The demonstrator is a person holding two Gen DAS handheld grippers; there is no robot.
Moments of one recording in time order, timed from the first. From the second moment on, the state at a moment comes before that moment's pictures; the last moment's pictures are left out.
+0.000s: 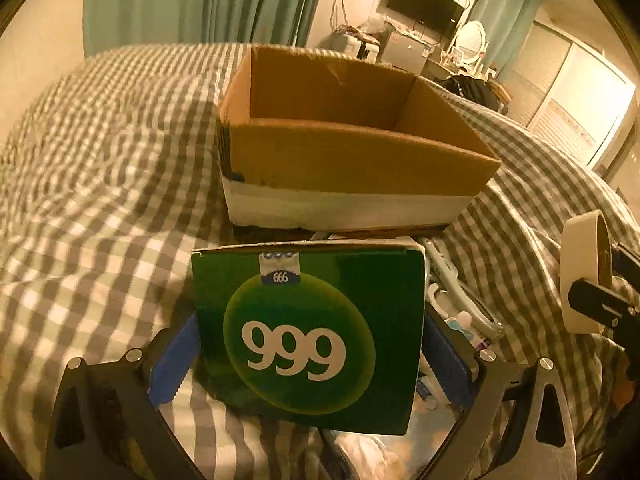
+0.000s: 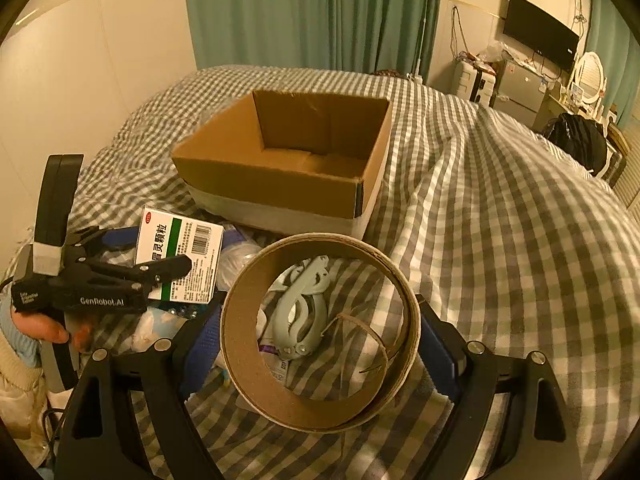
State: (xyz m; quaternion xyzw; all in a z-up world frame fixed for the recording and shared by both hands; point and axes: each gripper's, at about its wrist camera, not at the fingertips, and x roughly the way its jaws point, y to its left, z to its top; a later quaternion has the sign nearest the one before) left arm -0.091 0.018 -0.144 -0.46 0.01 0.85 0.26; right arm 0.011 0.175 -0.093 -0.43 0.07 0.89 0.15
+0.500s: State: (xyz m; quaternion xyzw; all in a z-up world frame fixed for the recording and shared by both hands) left arm -0.126 0.033 -0.009 -0.33 0.06 0.92 0.23; right arm -0.073 0.208 0.029 -0.36 0.03 0.93 0.11
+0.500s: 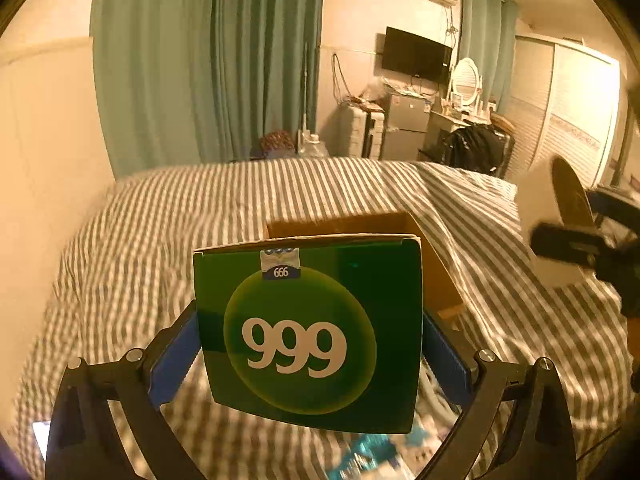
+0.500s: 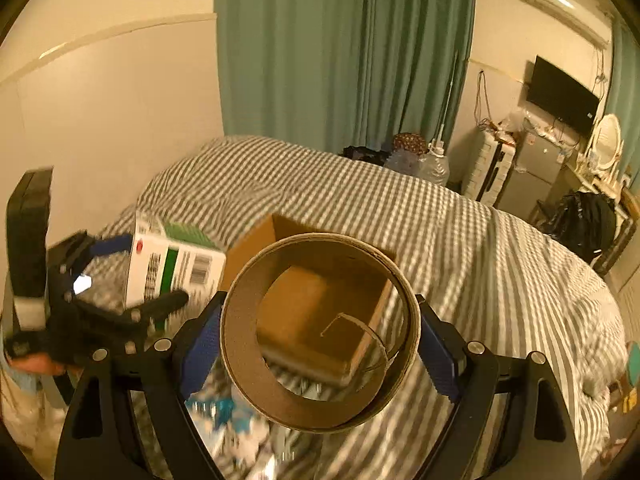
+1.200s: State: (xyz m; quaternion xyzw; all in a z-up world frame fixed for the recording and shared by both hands) left arm -0.209 0.120 -0.069 -0.37 0.14 0.90 0.18; right arm -0.186 0.312 -0.020 -0.39 0.12 0.91 0.09
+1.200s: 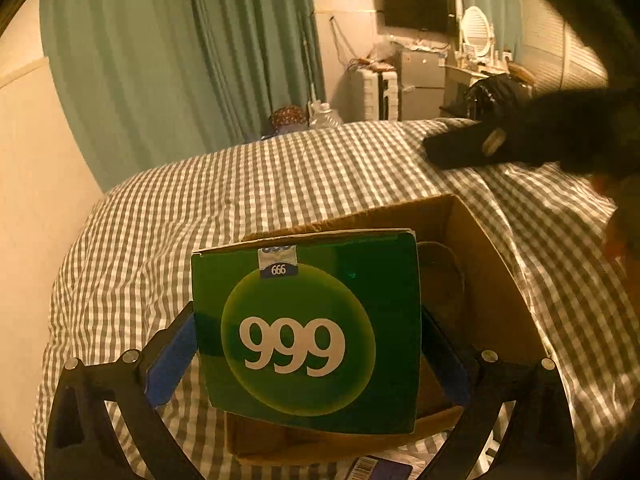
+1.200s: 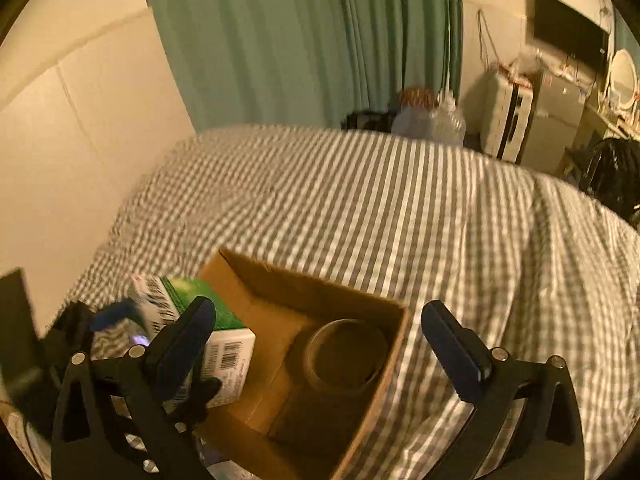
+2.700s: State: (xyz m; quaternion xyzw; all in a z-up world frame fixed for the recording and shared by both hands) left arm -0.052 0.033 -0.096 -0.42 0.07 0.90 0.13; right arm -0.027 0.196 -0.091 -0.44 0.01 0.89 0.11
